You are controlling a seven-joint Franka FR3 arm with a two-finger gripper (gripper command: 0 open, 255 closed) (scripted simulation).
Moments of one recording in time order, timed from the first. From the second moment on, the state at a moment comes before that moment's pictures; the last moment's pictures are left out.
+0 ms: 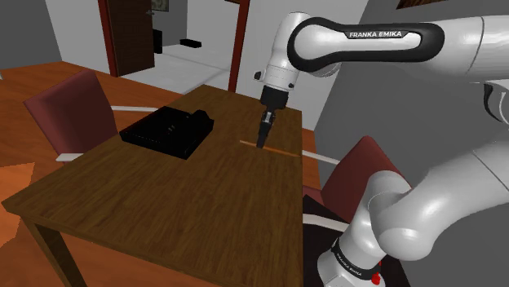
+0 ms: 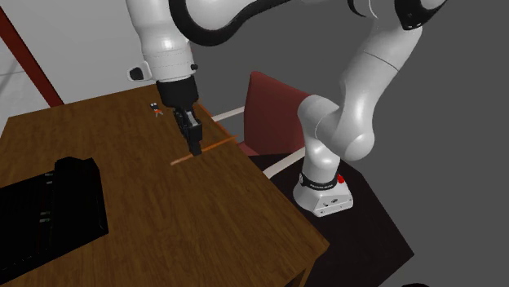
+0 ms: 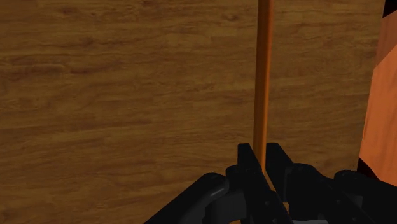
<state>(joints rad) 0.31 -0.51 -0.19 -2.36 0.13 1.80 -0.38</state>
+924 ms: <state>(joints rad) 0.27 -0.11 -0.36 -2.00 0.17 1.78 -0.61</state>
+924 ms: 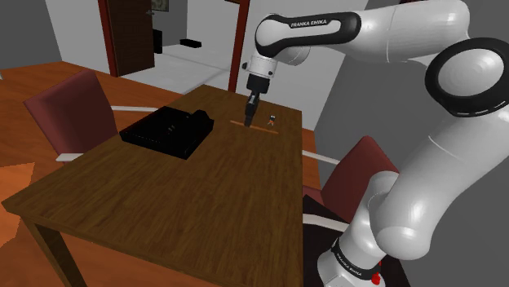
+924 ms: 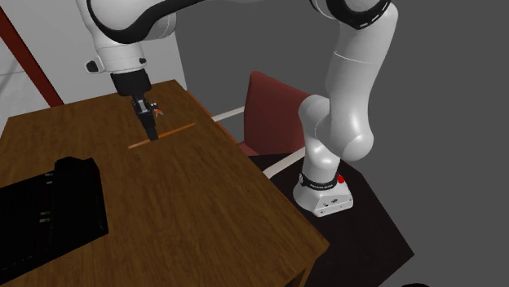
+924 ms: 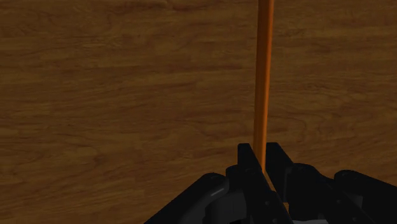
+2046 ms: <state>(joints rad) 0.27 -0.05 -0.36 -2.16 0.21 2.00 -0.67</state>
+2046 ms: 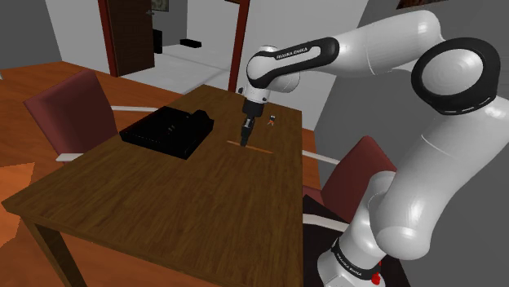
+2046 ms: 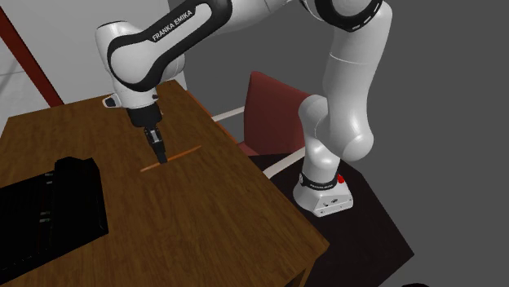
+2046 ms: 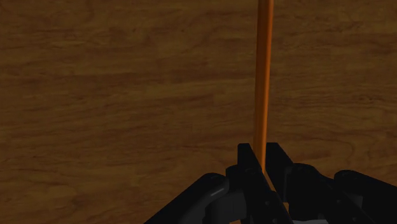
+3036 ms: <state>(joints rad) 0.27 0.03 -0.36 -2.23 0.25 2.13 -0.72</state>
